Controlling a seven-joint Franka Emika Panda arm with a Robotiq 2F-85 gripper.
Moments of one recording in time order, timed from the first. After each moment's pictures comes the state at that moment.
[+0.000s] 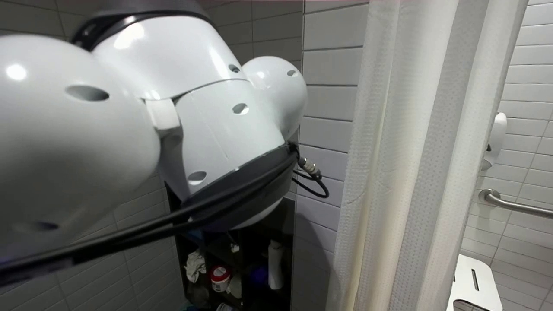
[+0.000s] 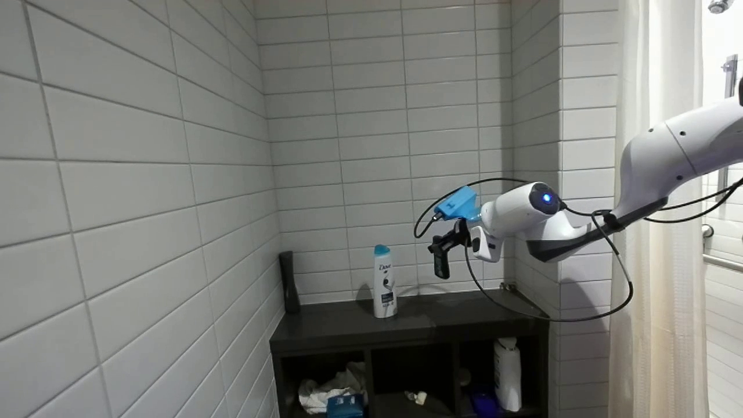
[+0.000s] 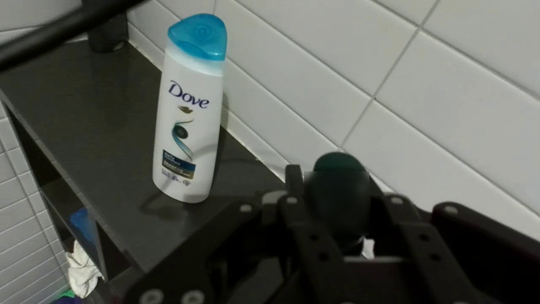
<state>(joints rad) -1.20 1.08 1.17 -1.75 -2.60 2.96 -1.89</state>
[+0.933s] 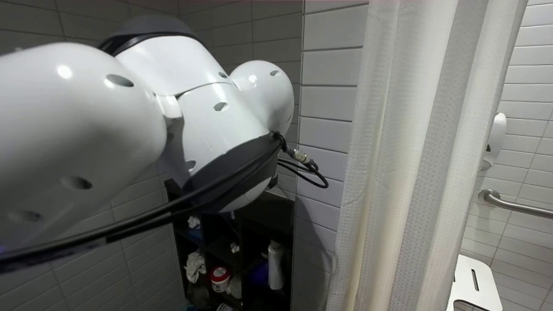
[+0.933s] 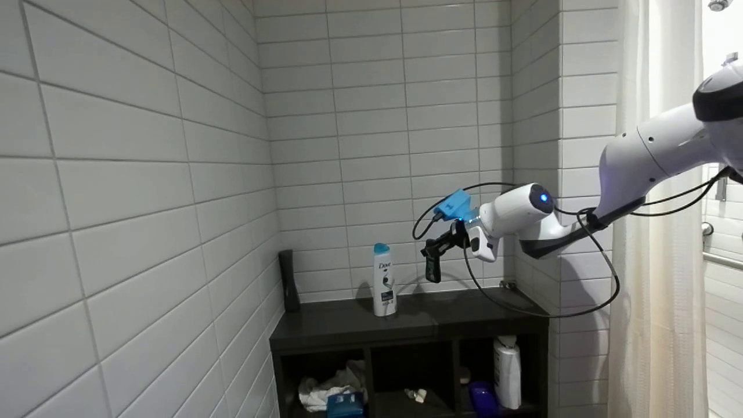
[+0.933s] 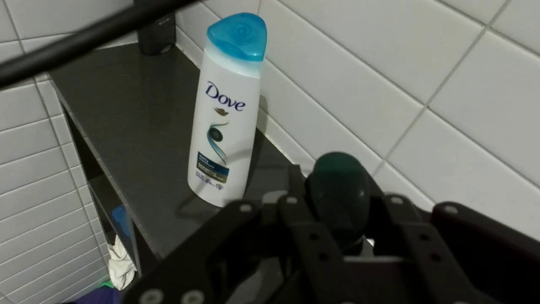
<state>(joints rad) -1.05 1.07 1.03 -1.56 -2.60 3.21 -1.84</state>
